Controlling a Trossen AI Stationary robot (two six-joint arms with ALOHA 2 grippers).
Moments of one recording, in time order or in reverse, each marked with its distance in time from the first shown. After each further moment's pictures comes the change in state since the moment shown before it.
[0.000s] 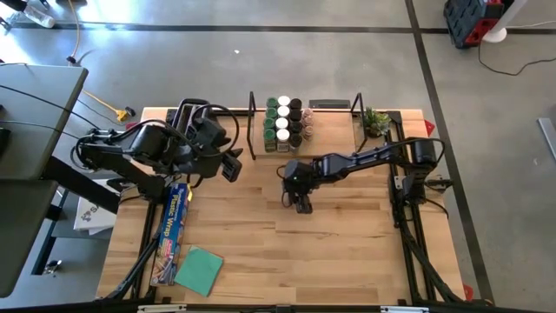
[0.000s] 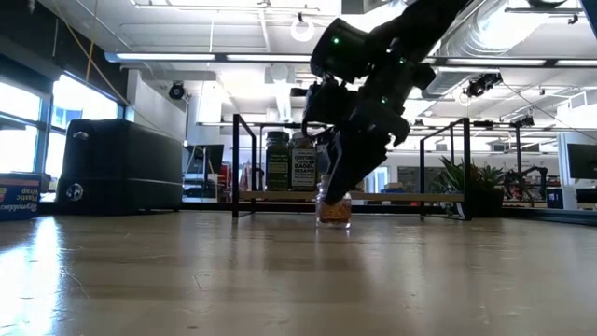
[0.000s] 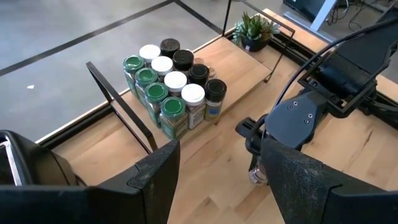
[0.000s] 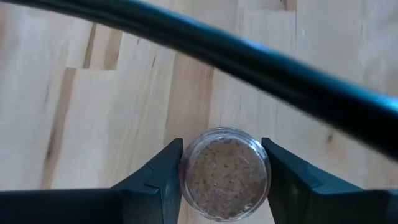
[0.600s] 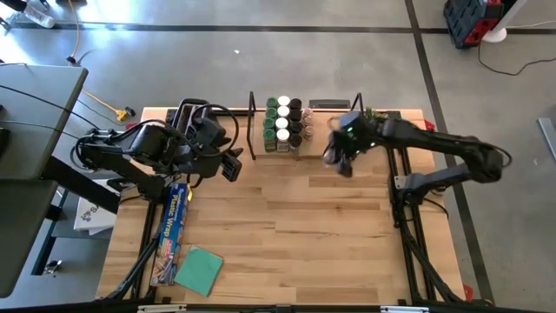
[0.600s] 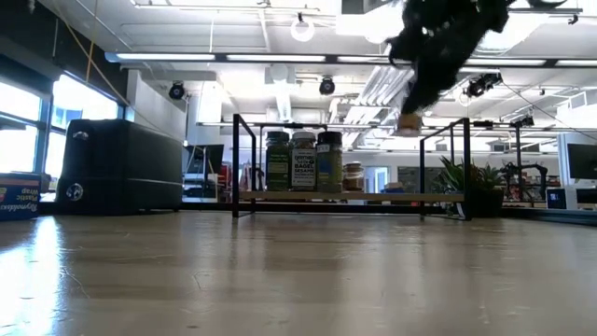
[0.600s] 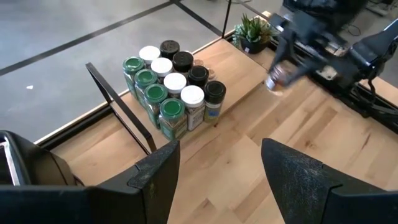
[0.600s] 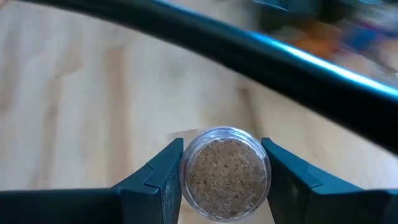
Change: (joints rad) left arm 0.000 0.000 0.000 0.006 -0.005 -0.005; right arm -0.344 -0.643 -0.158 -0.371 -0.050 -0.080
